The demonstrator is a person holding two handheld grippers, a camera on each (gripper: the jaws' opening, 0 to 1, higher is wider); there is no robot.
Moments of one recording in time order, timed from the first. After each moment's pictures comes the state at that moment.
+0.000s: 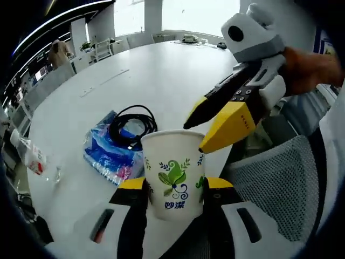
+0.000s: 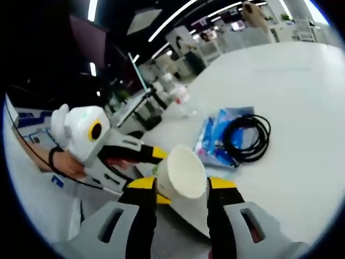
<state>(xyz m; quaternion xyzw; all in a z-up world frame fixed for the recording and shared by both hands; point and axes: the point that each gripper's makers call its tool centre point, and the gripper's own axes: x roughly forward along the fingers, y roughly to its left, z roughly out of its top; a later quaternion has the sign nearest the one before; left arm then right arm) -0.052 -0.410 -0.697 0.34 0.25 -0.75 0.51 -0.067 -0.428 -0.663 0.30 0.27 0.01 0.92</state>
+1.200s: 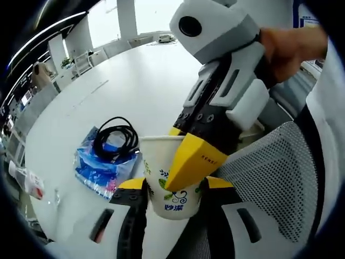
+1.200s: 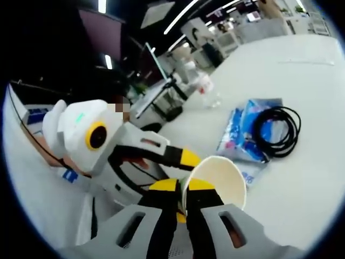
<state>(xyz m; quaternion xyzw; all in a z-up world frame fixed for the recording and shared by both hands) -0.074 -0.408 -0.696 0.37 0.21 -0.78 0.46 -0.055 -0.394 -0.660 0.31 0.27 0.08 0.91</state>
